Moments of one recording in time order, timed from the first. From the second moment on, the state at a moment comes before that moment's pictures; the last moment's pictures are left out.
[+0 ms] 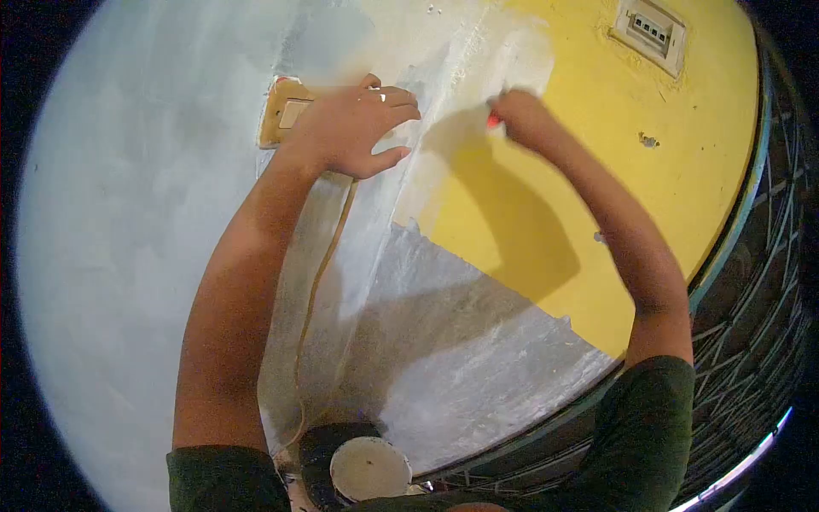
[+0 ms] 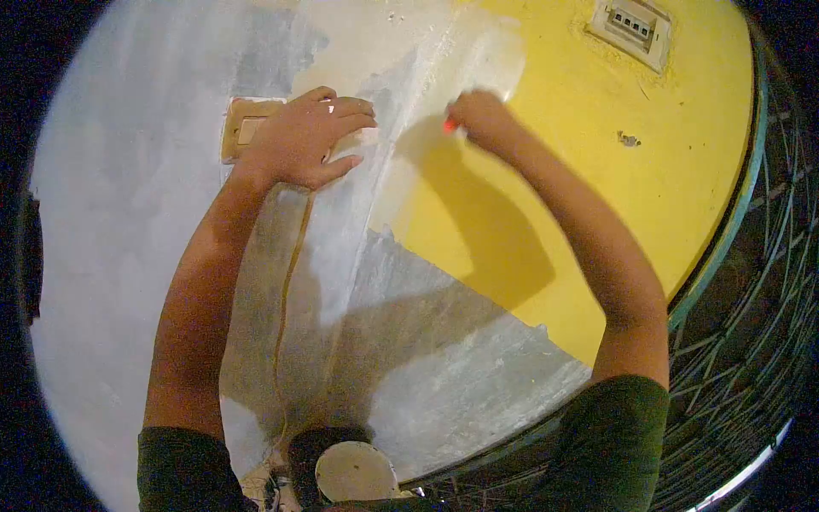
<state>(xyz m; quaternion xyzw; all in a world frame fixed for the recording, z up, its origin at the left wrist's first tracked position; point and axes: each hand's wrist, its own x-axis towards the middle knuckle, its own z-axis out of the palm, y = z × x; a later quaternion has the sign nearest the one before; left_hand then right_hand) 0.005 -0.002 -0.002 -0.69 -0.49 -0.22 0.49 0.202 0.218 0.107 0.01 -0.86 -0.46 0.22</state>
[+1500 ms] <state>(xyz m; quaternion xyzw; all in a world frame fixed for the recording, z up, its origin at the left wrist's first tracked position) 0.006 -0.006 -0.002 -0.69 -0.48 -0.25 0.48 0.116 0.196 0.257 -0.15 -0.85 -0.30 0.40</state>
